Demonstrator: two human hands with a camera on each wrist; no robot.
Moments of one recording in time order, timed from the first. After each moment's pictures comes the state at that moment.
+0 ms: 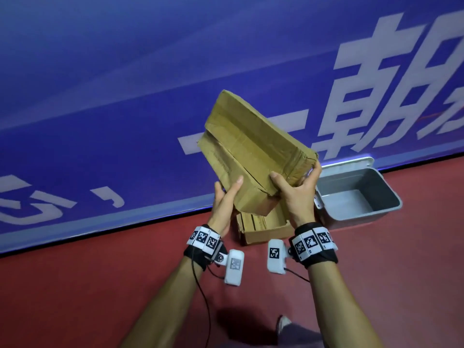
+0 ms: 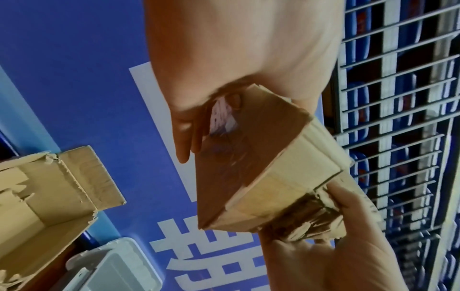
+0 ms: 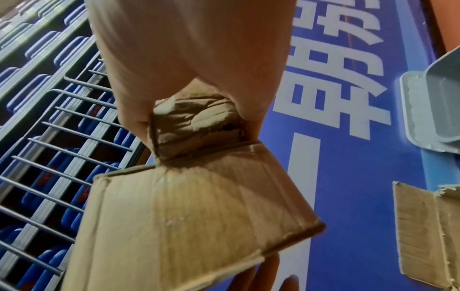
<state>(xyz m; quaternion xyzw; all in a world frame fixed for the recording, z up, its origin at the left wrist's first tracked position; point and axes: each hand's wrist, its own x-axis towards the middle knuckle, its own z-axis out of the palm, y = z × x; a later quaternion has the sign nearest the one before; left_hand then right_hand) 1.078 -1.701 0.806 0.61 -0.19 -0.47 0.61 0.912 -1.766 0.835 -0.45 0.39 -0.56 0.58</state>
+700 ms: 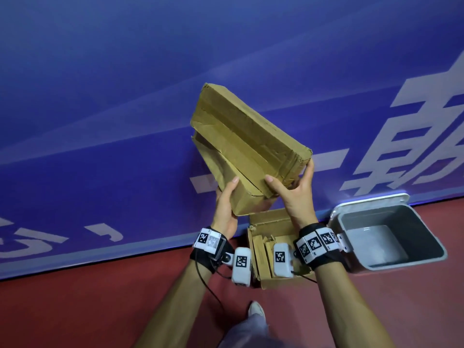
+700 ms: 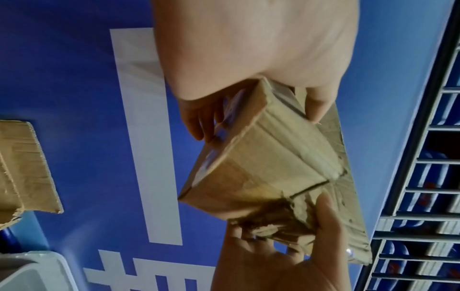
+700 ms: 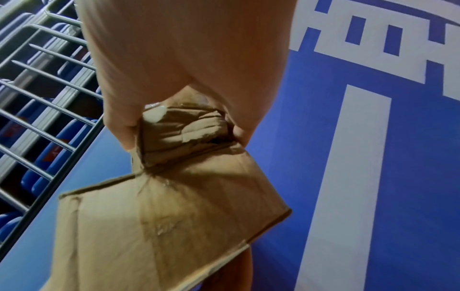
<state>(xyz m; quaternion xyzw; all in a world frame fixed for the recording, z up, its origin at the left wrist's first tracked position) 1.259 -1.883 0.825 0.51 -0.12 -0.49 0.69 1.106 -1.951 0.851 -0.52 0.34 -0.51 0.59</state>
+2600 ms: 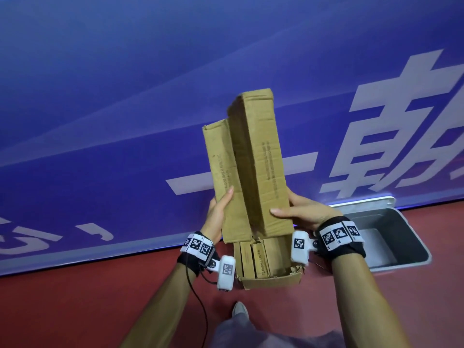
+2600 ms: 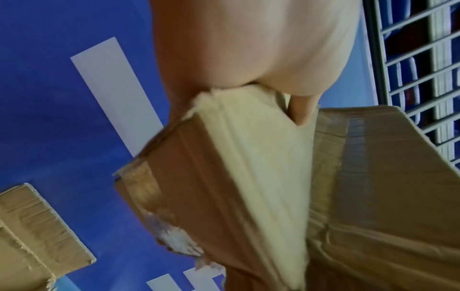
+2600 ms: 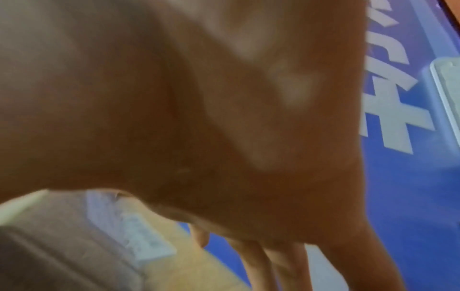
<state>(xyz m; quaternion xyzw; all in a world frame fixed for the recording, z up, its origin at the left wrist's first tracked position) 1.159 -1.920 0.790 0.57 -0.22 -0.48 0.63 0.928 -2.035 0.830 -0.57 0.25 -0.08 0.78</state>
